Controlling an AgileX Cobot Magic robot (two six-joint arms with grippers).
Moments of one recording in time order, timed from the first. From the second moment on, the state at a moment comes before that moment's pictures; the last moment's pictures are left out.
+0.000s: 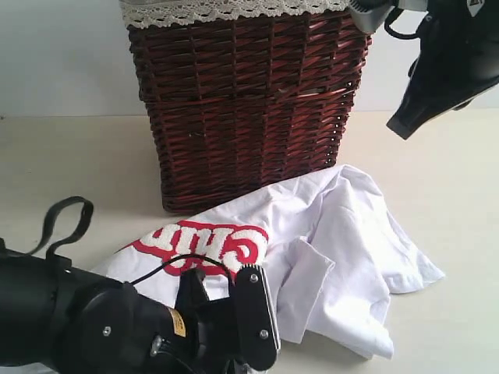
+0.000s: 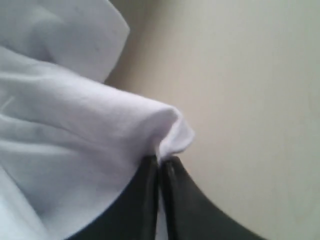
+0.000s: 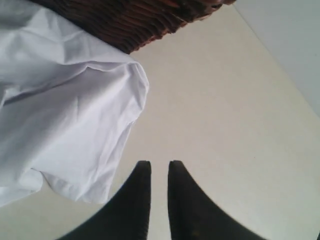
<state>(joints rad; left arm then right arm) -1.02 1.76 -0.70 -0.59 0.12 1.04 0.36 1.42 -1.26 -0.38 1.01 -0.13</state>
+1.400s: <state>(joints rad) -0.53 1.09 -0.70 -0.43 0.37 1.01 0.03 1.93 -1.00 -0.02 0.67 -0.20</state>
